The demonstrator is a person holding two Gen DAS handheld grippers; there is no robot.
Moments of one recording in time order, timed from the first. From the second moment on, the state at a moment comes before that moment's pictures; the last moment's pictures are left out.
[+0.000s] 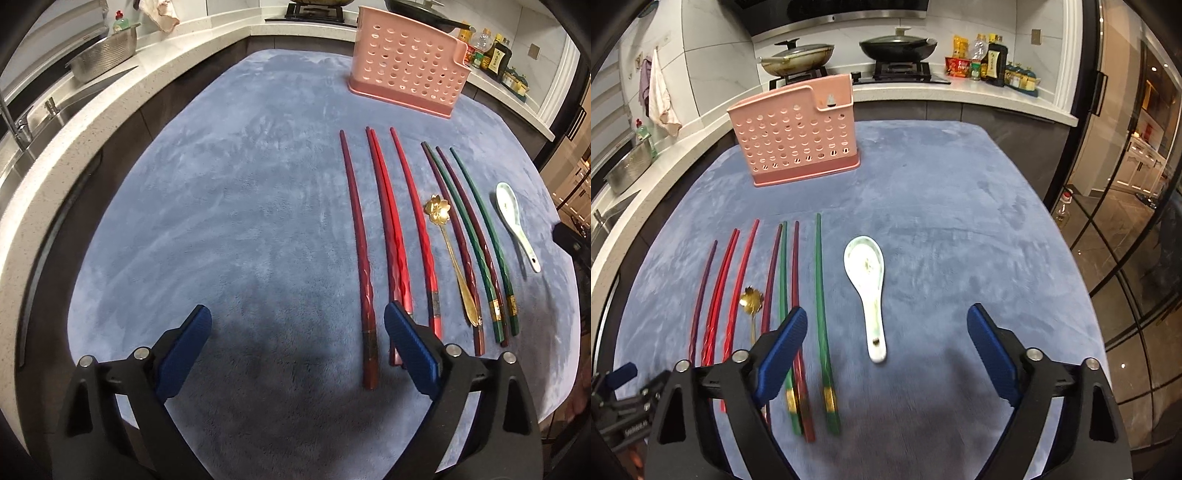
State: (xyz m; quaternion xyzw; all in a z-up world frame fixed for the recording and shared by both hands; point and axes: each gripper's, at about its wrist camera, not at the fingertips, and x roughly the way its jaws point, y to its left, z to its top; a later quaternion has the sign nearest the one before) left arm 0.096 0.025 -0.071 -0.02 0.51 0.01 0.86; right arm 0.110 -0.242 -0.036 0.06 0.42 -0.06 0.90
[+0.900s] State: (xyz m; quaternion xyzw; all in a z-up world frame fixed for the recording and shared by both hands) left arm 0.092 0.014 -0.088 -0.02 0.54 -0.03 0.84; right arm 0.123 -0.255 -0.091 0.12 0.49 -0.02 0.86
